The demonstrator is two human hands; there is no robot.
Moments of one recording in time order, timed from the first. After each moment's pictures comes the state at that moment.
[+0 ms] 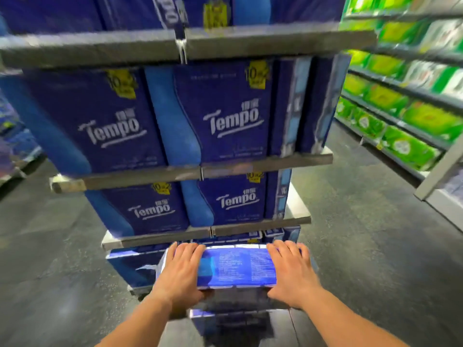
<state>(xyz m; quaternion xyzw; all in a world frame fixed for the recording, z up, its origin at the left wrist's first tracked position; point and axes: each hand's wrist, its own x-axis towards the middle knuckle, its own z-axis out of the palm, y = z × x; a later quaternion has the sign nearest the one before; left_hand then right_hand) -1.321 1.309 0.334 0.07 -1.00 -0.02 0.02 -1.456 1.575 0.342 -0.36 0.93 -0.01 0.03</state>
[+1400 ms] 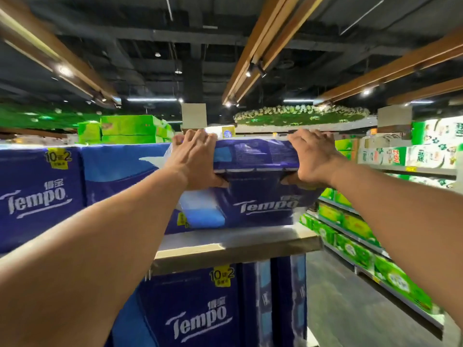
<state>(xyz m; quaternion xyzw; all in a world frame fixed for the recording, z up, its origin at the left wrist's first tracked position) -1.630 1.324 0.977 0.02 -0.90 0.17 0.41 -1.756 1.597 0.974 -0.30 0.86 -0.02 -0.41</state>
